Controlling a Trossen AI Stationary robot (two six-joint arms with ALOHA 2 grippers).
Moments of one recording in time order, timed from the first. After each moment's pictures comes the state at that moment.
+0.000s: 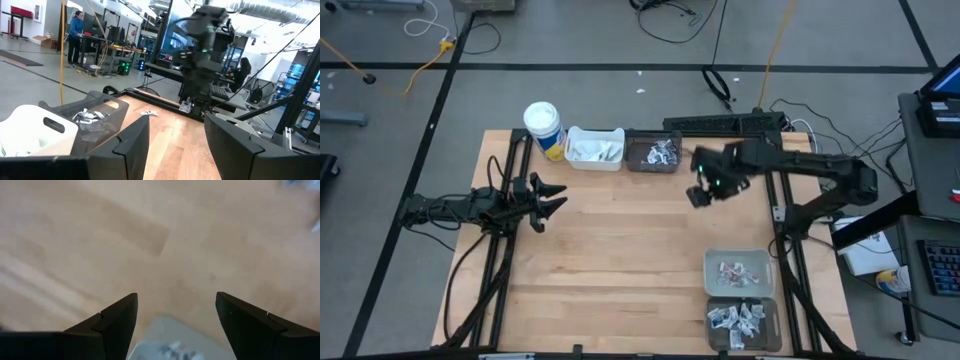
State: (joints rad) left arm -0.06 0.01 0.02 0.13 -0.32 -0.24; right arm -0.24 1.44 1.28 -1.19 -0.16 0.92
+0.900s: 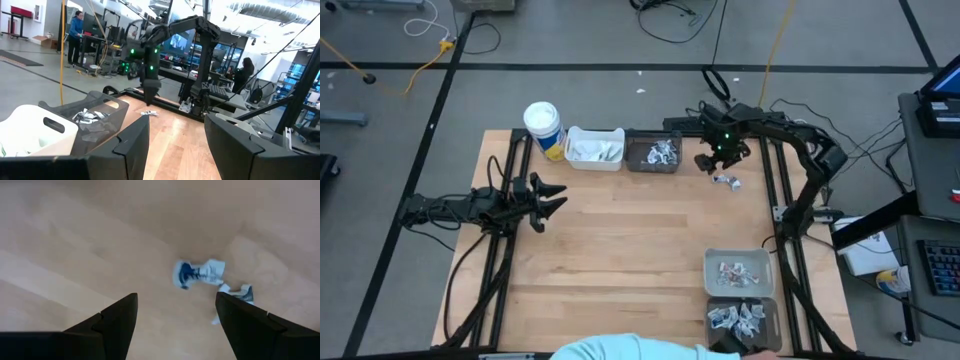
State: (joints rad) left arm -0.06 0.01 0.02 0.13 -0.32 -0.24; right arm -0.80 1.75 1.26 -1.13 -0.18 0.34
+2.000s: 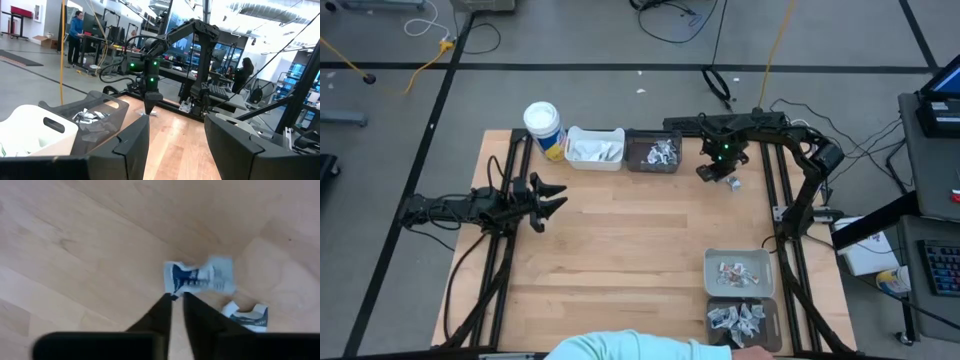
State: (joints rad) left arm -0.06 0.01 0.02 0.13 -0.32 -0.24; right arm -0.80 1.78 1.10 -0.97 -0.19 0.25
